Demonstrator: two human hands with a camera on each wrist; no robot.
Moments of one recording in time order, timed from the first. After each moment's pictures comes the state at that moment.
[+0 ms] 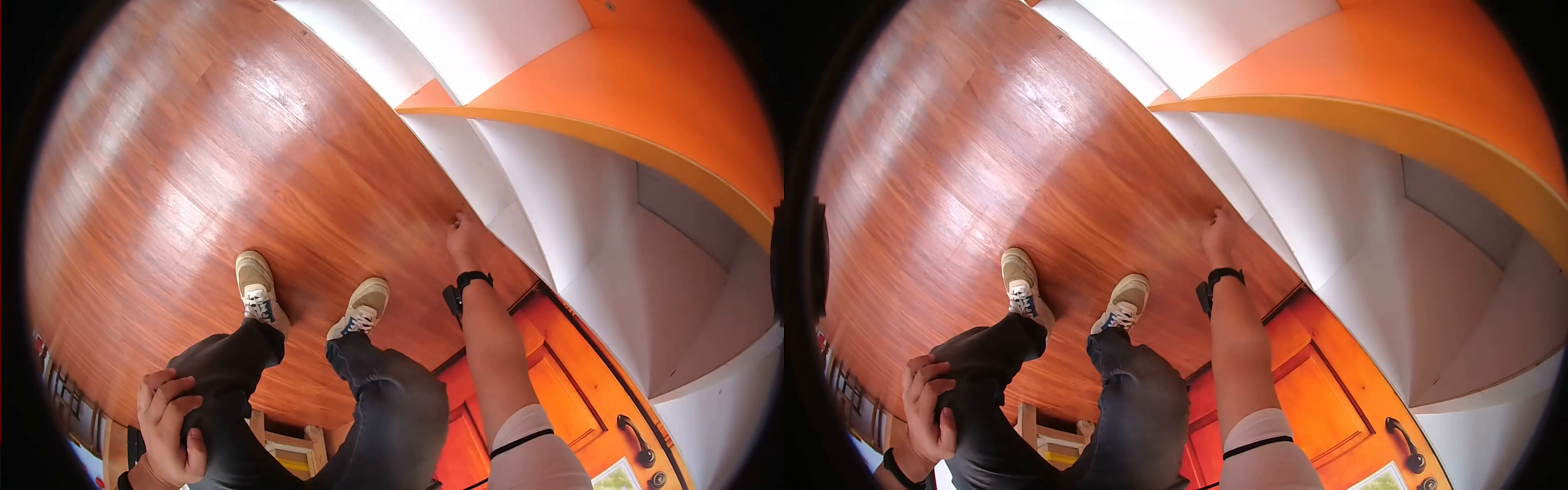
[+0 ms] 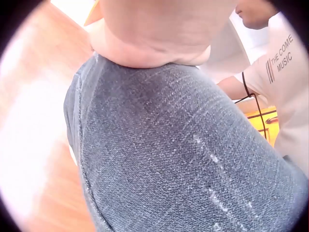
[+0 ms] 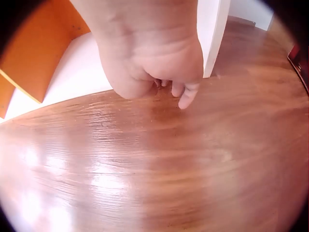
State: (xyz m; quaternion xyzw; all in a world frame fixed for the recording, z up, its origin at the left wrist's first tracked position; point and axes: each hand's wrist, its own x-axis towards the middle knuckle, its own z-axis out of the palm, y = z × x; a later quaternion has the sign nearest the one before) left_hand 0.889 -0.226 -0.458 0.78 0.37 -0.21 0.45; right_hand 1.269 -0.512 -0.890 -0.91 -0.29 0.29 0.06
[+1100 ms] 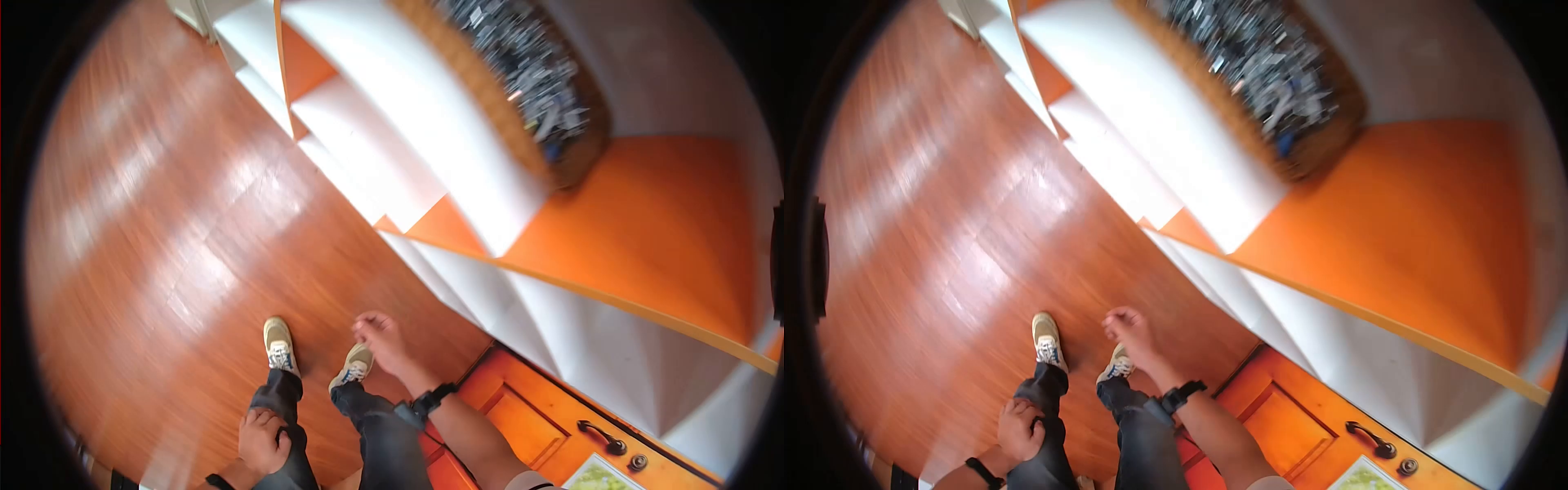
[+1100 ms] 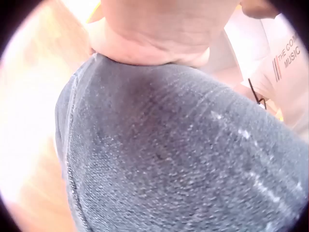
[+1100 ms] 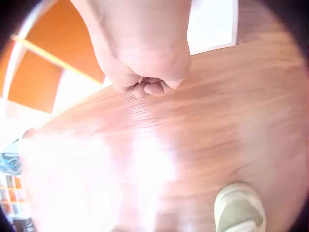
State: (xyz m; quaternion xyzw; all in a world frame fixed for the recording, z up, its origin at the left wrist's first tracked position) left_hand 0.852 -0.301 -0.409 0.77 0.43 -0.13 0.46; right_hand 1.138 -0.337 -0.557 -0.58 0.08 0.64 0.49
